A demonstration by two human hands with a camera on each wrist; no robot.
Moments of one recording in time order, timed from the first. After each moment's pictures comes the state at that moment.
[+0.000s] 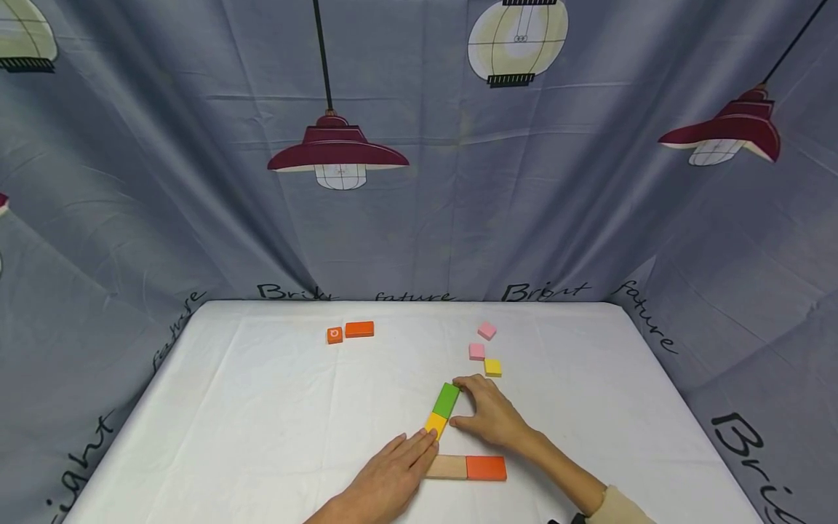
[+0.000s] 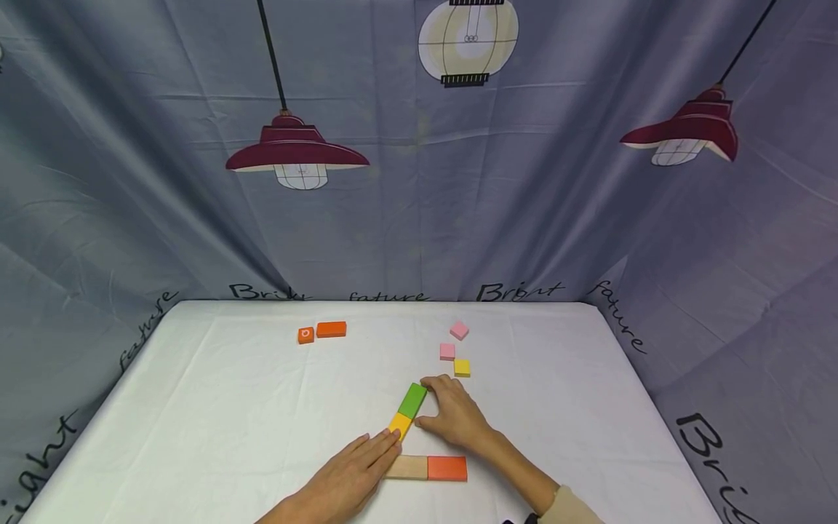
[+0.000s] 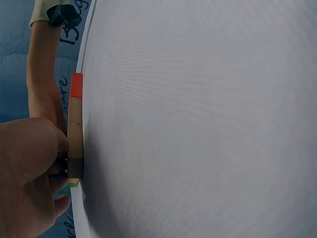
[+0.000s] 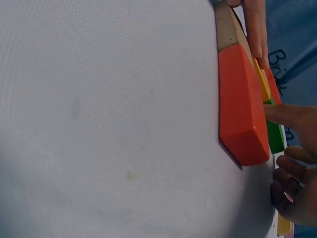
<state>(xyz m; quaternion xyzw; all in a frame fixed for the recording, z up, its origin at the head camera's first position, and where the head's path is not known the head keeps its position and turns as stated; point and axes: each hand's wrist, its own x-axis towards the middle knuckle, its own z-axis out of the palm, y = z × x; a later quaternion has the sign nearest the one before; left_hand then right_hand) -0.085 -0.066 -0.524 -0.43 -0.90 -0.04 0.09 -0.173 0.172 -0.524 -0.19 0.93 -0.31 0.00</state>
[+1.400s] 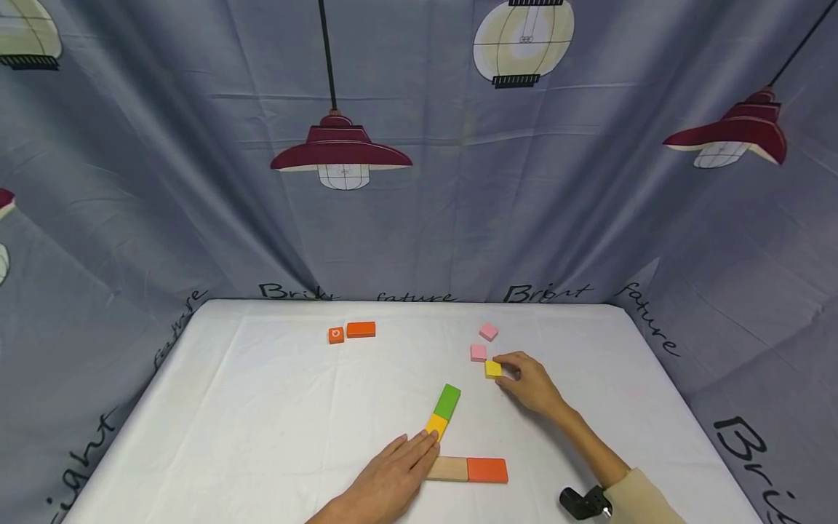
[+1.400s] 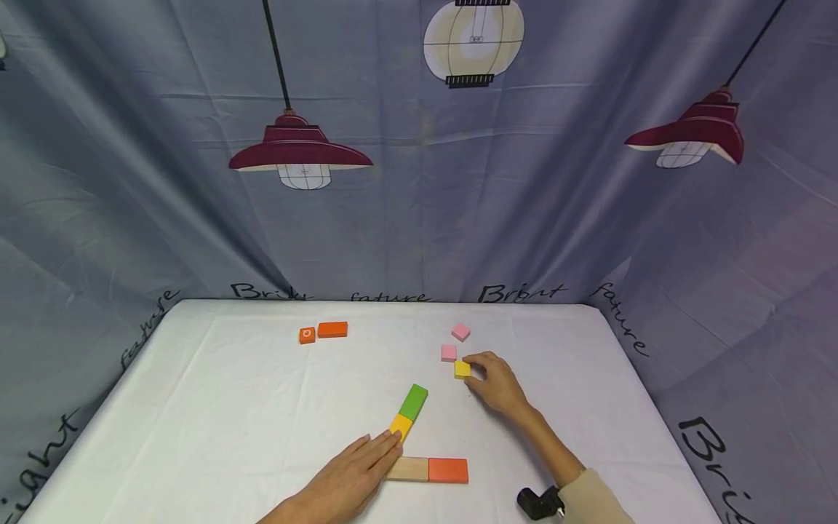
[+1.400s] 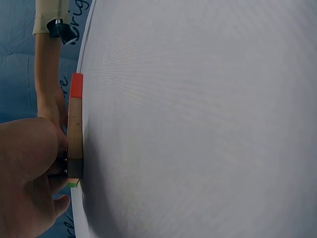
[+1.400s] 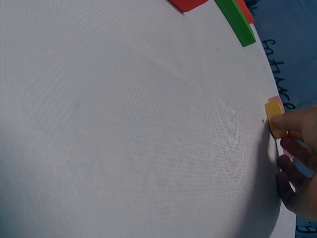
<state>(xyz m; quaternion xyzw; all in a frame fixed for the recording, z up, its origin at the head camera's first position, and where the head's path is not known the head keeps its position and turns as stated) -0.085 -0.067 -0.527 -0.44 -0.89 -0.08 0.09 -0.224 0.245 -0.532 -0.14 0.93 -0.34 -0.03</state>
